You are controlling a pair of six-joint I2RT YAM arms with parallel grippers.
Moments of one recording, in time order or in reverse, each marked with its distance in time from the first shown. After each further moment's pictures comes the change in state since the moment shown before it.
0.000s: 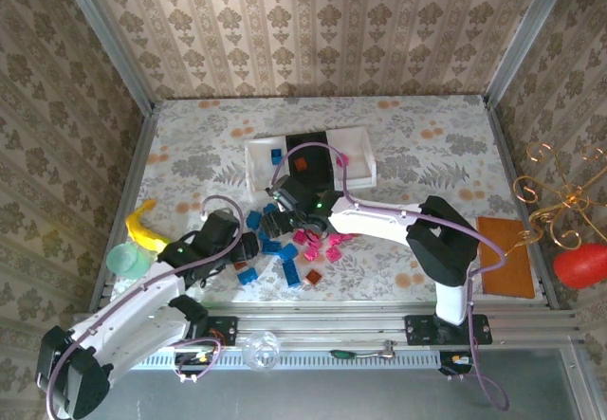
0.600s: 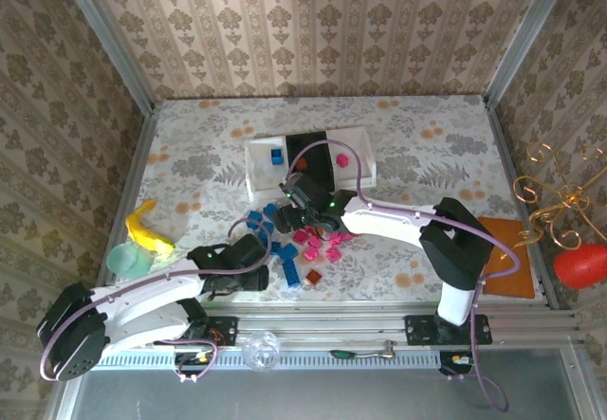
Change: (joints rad) left arm -0.282 0.186 -0.054 -0.049 0.013 -0.114; right arm -0.043 -0.085 -0.097 0.025 0.042 0.011
